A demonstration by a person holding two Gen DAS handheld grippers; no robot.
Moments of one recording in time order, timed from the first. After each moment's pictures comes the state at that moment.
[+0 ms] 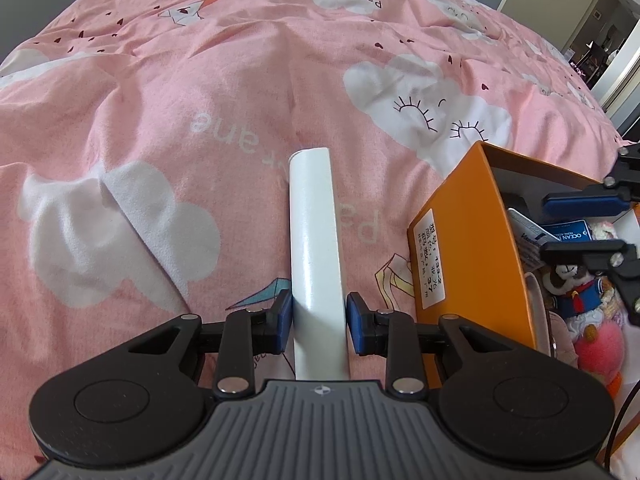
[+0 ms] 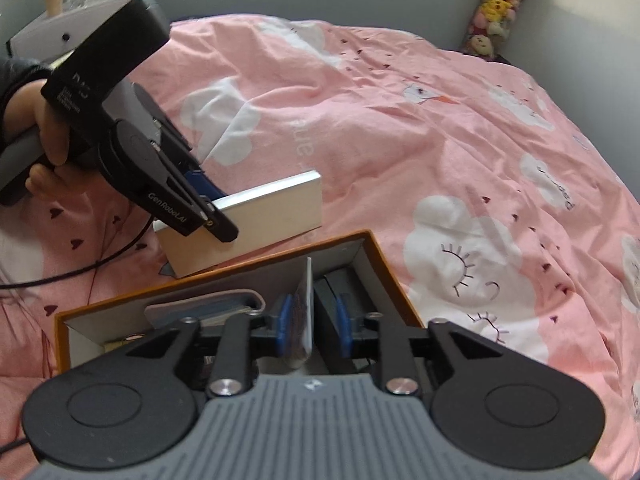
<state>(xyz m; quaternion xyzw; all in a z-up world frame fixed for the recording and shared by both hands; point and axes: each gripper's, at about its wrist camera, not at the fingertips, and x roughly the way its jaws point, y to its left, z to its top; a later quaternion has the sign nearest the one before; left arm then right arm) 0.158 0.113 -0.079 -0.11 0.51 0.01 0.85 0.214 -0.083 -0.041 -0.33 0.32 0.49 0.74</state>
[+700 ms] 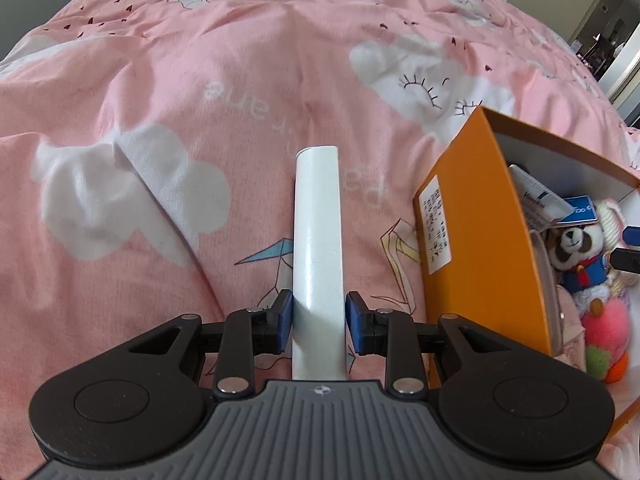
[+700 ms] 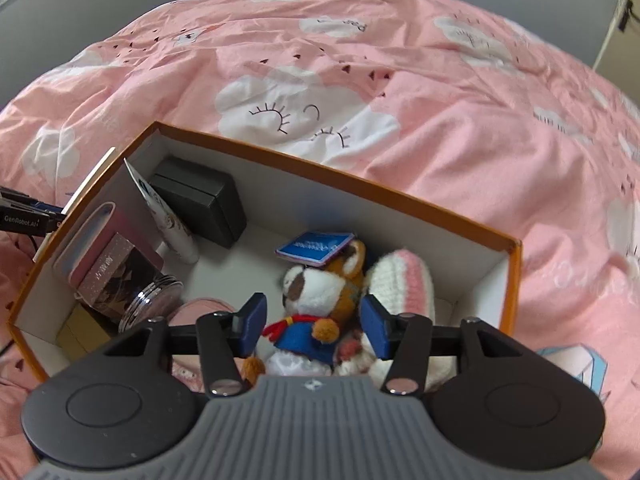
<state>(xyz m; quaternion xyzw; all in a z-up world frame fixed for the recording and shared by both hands) 0.143 0.109 -0.087 -0.10 0.53 0.02 0.84 0.207 -0.196 -0.062 -0.15 0.45 0.23 0.85</state>
